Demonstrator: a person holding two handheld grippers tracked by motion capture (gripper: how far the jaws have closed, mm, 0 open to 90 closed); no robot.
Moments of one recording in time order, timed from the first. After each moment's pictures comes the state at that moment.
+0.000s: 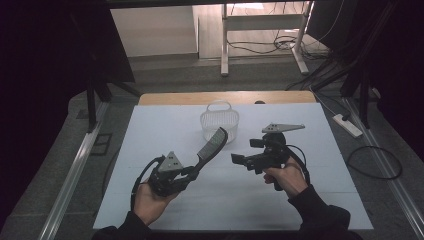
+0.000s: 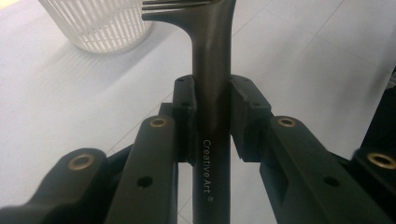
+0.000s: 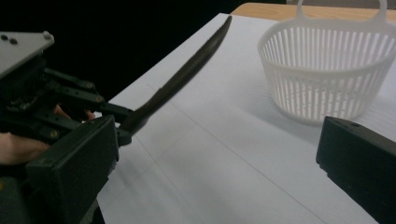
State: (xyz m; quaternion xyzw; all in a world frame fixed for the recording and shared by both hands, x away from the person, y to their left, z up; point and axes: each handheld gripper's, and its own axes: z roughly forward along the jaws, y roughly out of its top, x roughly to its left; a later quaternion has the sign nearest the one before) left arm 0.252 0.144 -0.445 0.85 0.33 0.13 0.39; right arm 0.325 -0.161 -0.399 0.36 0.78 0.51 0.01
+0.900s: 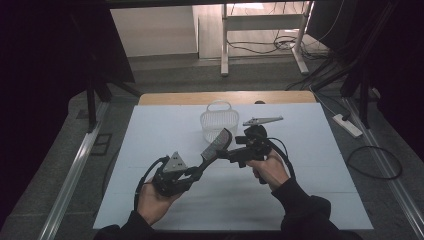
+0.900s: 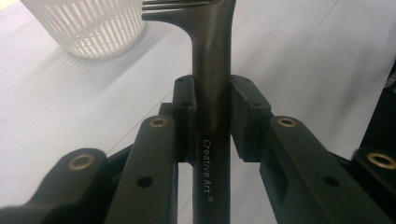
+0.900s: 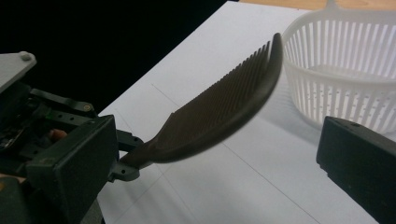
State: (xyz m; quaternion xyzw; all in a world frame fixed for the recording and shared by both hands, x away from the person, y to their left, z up) left arm 0.253 0.135 -0.445 0.85 0.32 0.13 0.39; right arm 0.345 -0.120 -0.402 0.37 0.80 0.48 -0.01
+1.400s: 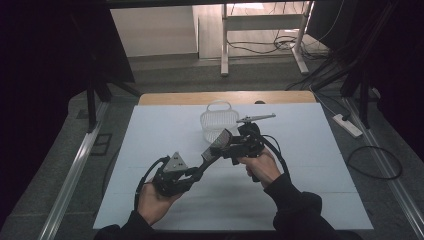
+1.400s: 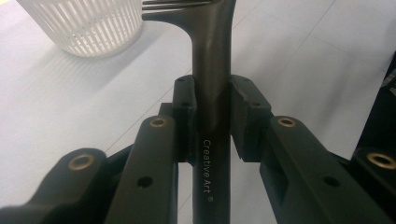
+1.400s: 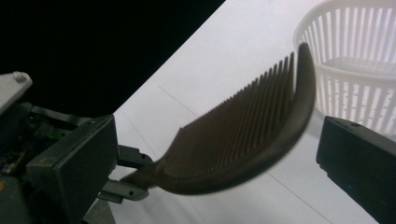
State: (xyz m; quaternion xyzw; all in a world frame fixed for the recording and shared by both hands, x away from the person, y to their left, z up) left arm 0.253 0.134 -0.446 0.85 0.32 0.12 0.39; right arm 0.354 -0.106 -0.406 0.39 0.79 0.48 -0.05
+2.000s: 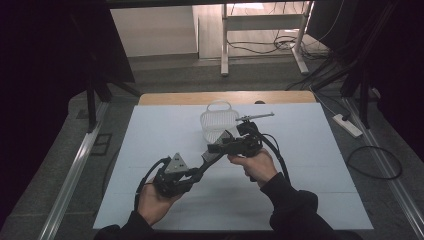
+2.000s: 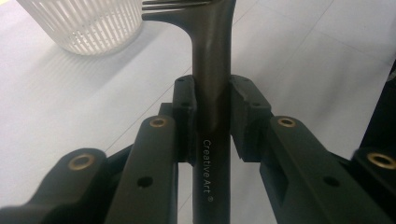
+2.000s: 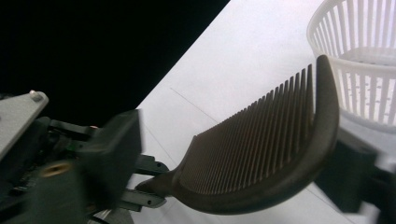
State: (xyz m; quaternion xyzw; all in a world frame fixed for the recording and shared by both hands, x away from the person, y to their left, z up) left arm 0.253 0.133 -0.448 0.86 0.32 0.13 0.38; right arm 0.358 -0.103 -0.406 0.40 0.77 0.48 -0.09
